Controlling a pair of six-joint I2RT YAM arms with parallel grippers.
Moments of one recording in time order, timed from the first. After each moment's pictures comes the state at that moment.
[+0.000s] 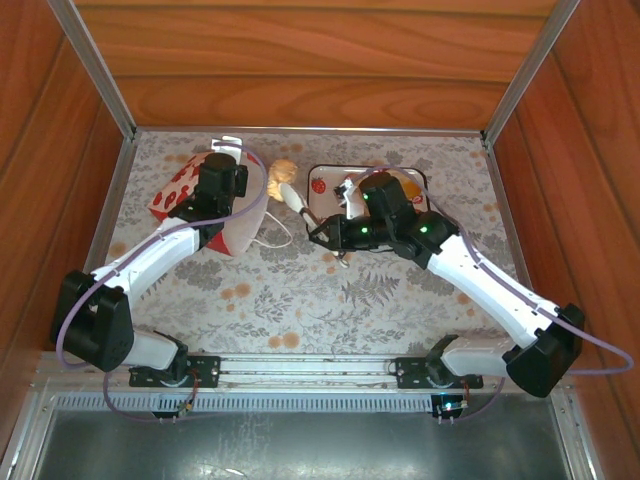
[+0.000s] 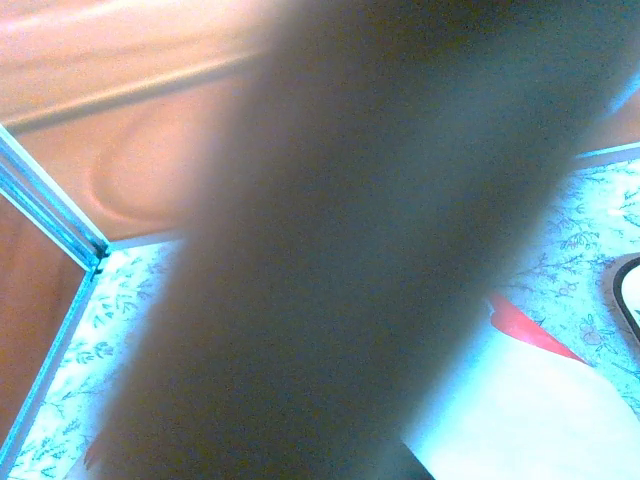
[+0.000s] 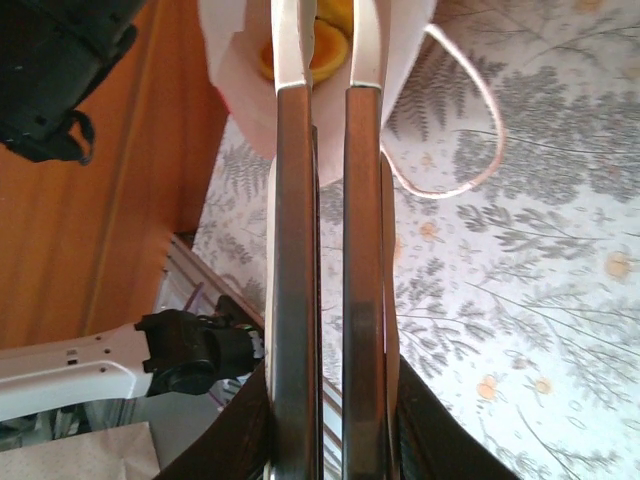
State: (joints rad) left arm -0.45 1.40 0.99 0.03 -0.48 0.02; right arm 0.76 1.25 1.17 -0.64 -0.46 0.65
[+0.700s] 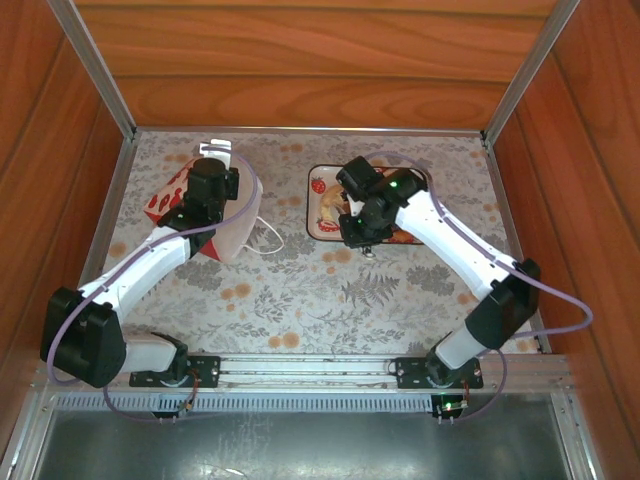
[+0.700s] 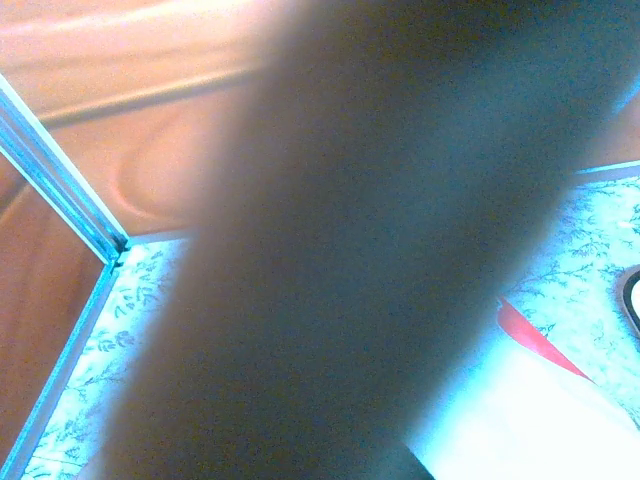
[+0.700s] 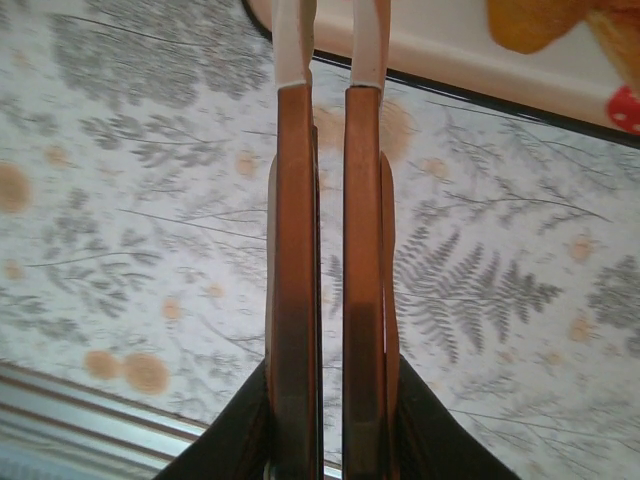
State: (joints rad) left arm -0.43 1.31 0.93 0.02 -0.47 0.00; right arm 0.72 1.59 1.55 -1.31 -0.01 0.40
